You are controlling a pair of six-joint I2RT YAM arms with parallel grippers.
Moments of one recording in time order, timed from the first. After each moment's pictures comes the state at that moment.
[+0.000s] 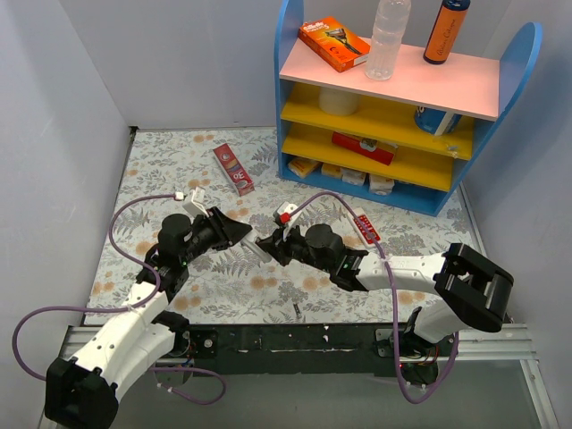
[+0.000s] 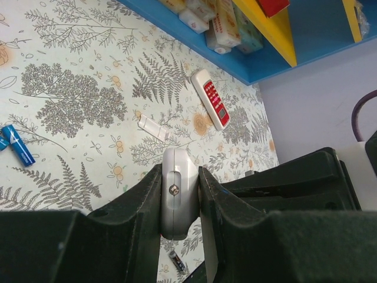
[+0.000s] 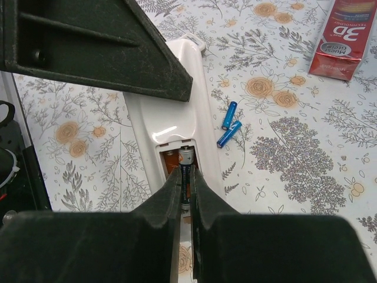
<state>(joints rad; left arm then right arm) -0.37 0.76 0.45 0.05 0.33 -0.79 1.09 1.47 0.68 0.61 0.01 0.18</state>
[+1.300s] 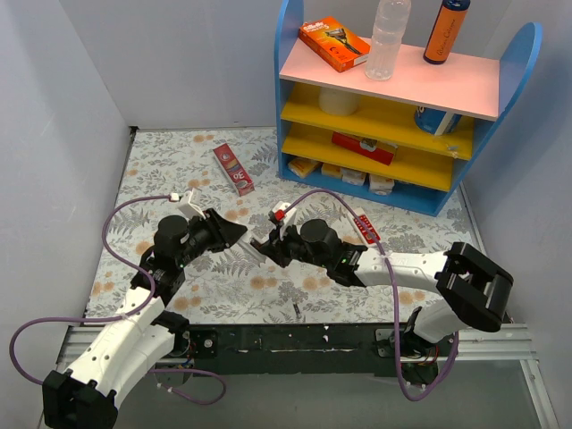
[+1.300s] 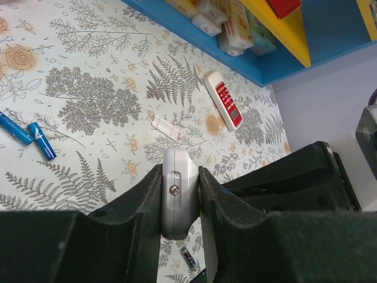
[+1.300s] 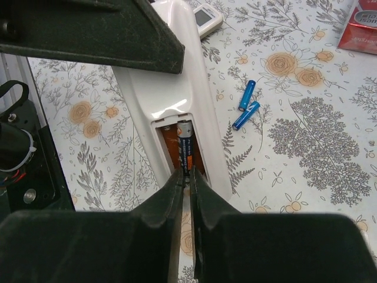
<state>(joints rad) -0.37 0.70 0.49 -0.07 0.28 -0.74 1.09 1.47 0.74 0.46 -0.08 0.21</state>
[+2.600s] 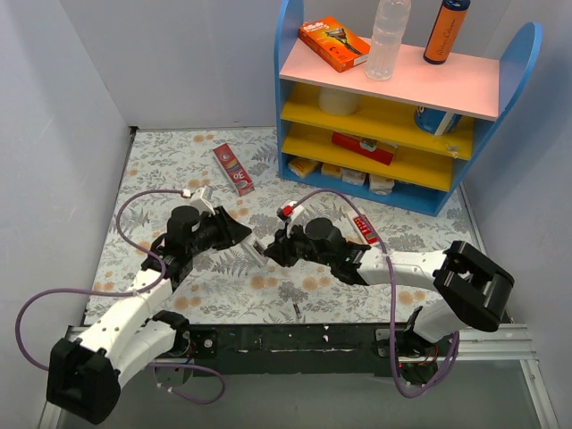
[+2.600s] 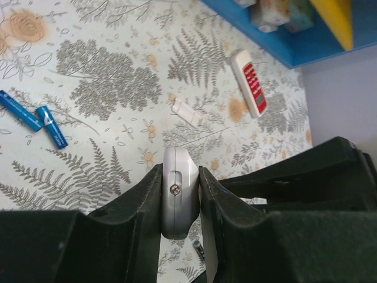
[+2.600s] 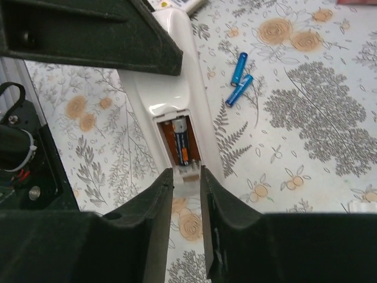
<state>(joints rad) -0.37 0.85 0.50 -0.05 0.31 -0.71 1.04 1.48 0.71 0.46 -0.11 0.31</state>
